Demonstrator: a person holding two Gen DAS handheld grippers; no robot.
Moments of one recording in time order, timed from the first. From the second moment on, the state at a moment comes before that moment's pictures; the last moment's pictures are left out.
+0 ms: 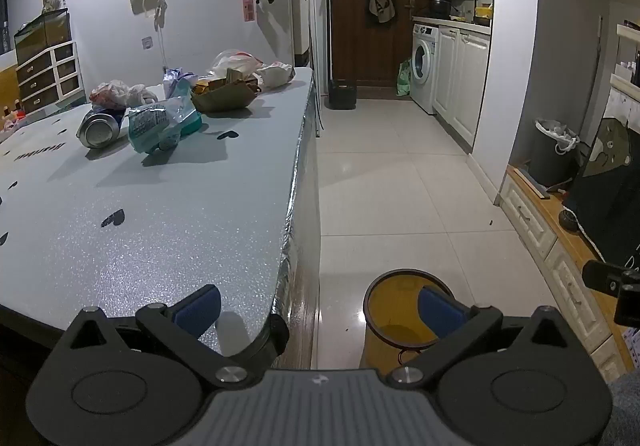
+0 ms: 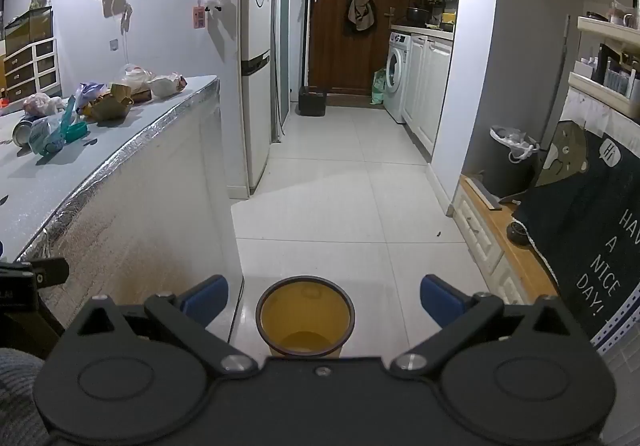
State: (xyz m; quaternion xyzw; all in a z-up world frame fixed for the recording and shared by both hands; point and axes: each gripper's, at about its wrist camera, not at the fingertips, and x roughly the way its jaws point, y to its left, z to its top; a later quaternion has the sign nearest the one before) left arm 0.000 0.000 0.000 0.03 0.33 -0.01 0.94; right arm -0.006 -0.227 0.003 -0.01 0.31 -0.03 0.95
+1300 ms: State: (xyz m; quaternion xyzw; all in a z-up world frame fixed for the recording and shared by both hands) left arm 0.000 0.000 0.000 0.02 0.33 -0.01 0.94; right arm -0.003 -0.226 0.002 -0.01 0.31 -0.03 0.95
